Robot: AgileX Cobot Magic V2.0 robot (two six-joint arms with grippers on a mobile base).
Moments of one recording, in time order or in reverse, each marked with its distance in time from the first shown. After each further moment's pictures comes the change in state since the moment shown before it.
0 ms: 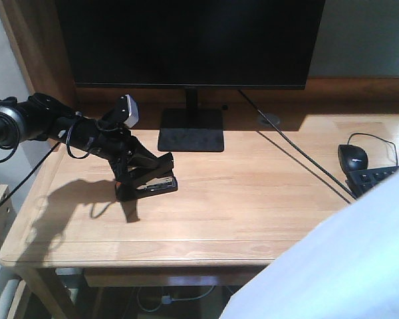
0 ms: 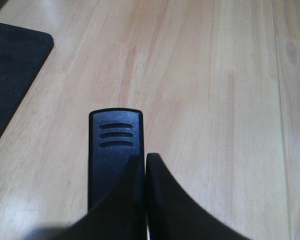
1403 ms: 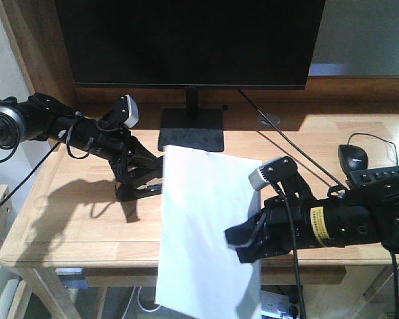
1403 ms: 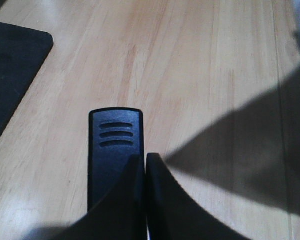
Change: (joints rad) left arm 0.000 0.000 0.000 0.001 0.000 0.000; right arm 0.084 1.327 -0.495 -0.024 0.152 -0.416
